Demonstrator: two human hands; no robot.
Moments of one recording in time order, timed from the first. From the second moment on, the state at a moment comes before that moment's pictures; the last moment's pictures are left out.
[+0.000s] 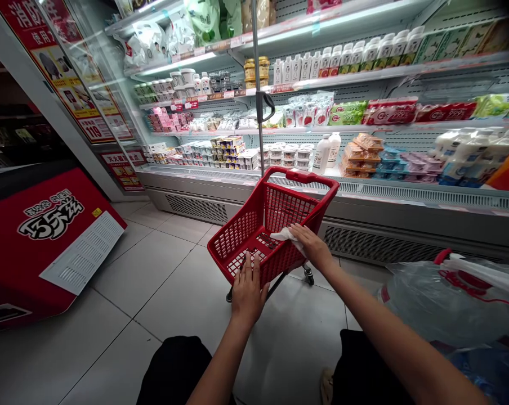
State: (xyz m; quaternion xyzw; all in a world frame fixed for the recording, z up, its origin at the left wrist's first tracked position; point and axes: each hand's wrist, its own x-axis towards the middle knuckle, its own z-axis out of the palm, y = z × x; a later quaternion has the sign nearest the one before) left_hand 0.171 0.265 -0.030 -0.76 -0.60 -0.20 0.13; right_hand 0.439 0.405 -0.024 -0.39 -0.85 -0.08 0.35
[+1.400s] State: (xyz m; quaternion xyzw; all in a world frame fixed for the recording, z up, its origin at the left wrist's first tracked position) left_hand 0.167 0.272 -0.039 -0.77 -0.57 -0.24 0.14; right_hand 0.400 0.390 -0.041 -0.39 -0.82 0.05 0.41
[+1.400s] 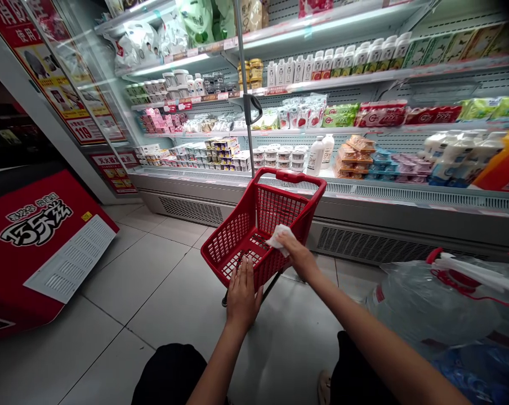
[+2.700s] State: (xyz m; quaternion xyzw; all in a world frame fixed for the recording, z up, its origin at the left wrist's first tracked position) left_hand 0.131 0.302 -0.039 -0.81 -0.53 -0.18 0.16; right_hand 0.412 0.304 -0.063 -0.40 -0.83 0.04 0.39
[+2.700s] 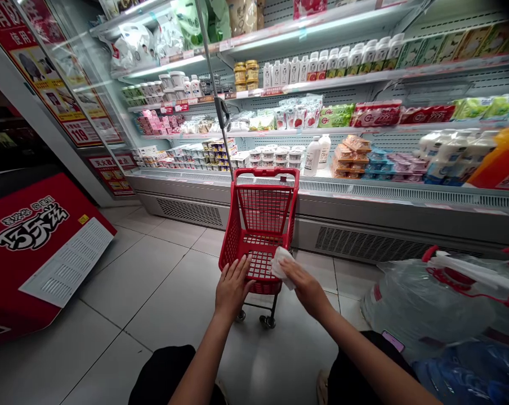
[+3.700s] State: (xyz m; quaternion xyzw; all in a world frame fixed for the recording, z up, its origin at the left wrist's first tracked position) left_hand 0.152 0.307 -0.039 -0.82 -0.52 -0.19 0.16; right_hand 0.440 0.337 -0.066 -0.44 -0.80 0.00 0.41
